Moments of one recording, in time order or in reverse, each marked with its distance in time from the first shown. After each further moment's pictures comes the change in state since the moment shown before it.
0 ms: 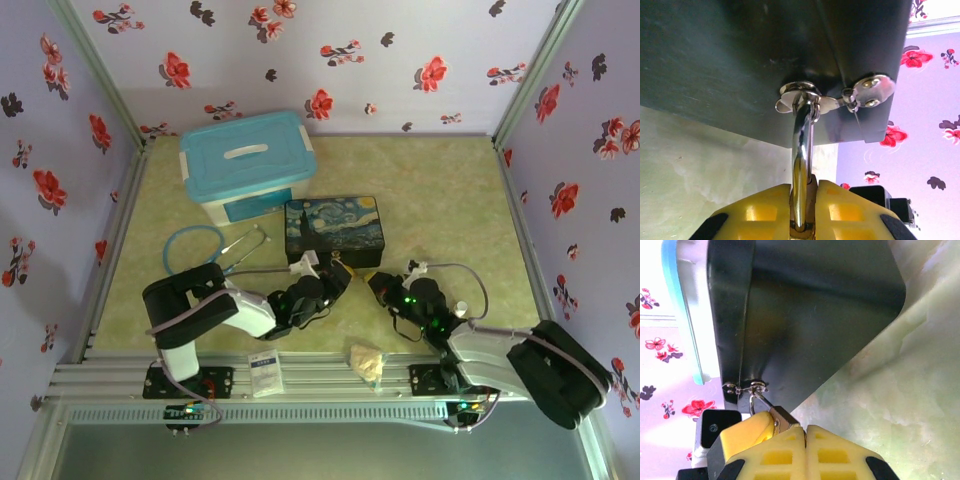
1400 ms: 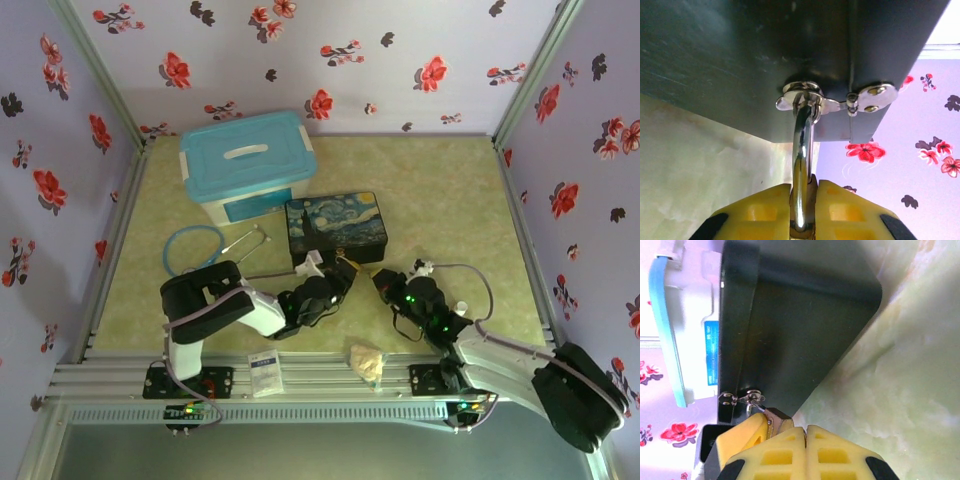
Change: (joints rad) left arm -0.016 0.097 0.053 0.086 -0.051 -0.102; right arm 0.000 -0.089 0.054 -0.230 0.079 -0.006
